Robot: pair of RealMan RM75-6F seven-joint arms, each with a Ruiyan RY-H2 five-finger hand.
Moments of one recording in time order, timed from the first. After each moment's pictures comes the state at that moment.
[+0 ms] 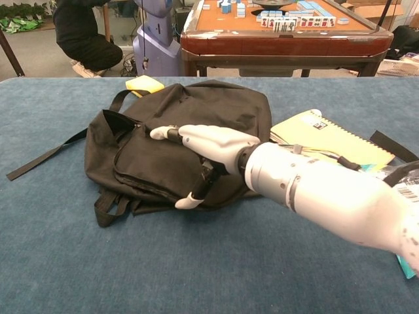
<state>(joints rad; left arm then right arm) -0.08 -1.15 -0.08 -1.84 1.42 1.54 0.30 0.86 -1.86 0.24 -1.47 -1.03 0.87 -0.42</state>
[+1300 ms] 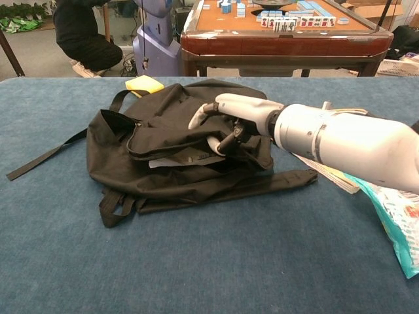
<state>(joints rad) -0.08 -1.15 -0.08 -1.85 1.42 1.53 0.31 0.91 -1.71 0.29 -1.51 -0.84 0.82 -0.35</state>
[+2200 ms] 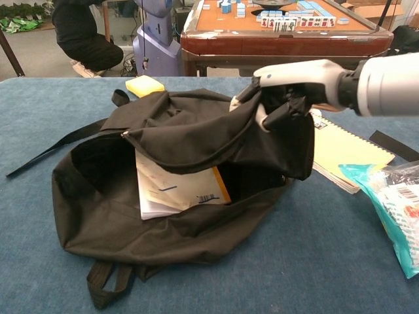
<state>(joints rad) -0.11 -1.15 -0.09 -1.87 1.43 1.51 0.34 0.80 -1.27 0.29 -1.78 -1.14 0.58 0.12</state>
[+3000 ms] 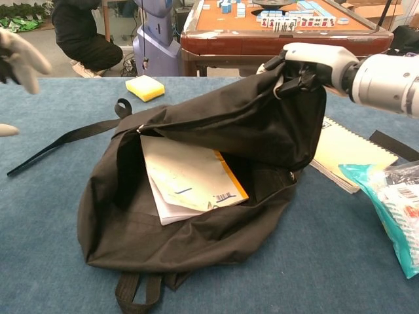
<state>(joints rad) -0.37 -1.17 -0.11 -1.78 1.71 1.30 0.12 0.79 -1.45 0.30 -1.58 -1.01 0.82 0.09</state>
